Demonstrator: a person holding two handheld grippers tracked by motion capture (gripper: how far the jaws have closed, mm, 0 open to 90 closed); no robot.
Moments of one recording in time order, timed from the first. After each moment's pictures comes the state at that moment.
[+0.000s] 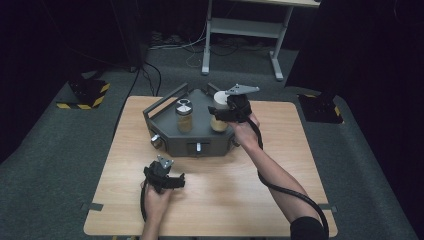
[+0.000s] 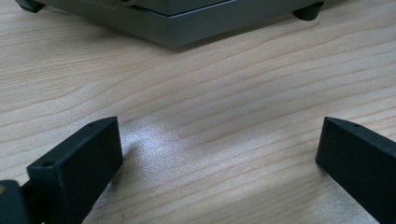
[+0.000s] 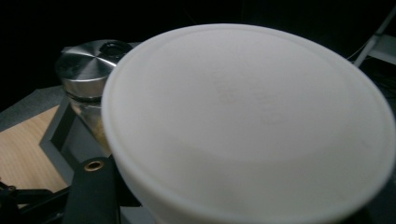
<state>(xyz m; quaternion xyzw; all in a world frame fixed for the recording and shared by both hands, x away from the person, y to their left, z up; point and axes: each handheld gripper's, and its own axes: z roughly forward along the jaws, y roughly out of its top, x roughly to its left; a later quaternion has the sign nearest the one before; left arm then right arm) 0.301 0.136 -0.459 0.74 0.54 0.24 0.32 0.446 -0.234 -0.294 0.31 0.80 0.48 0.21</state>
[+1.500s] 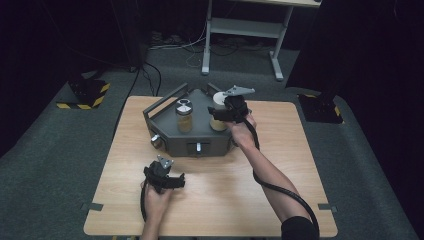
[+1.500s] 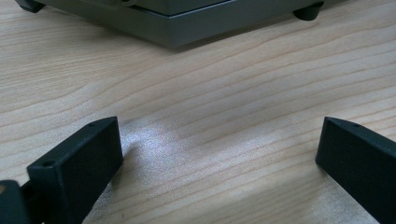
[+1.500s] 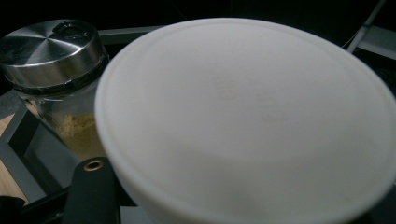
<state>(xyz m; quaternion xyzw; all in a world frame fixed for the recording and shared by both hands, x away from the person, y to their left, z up) 0.301 0.136 -0.460 0.74 0.54 0.24 0.32 0.457 -0.225 -0.310 0.32 0.79 0.47 0.22</state>
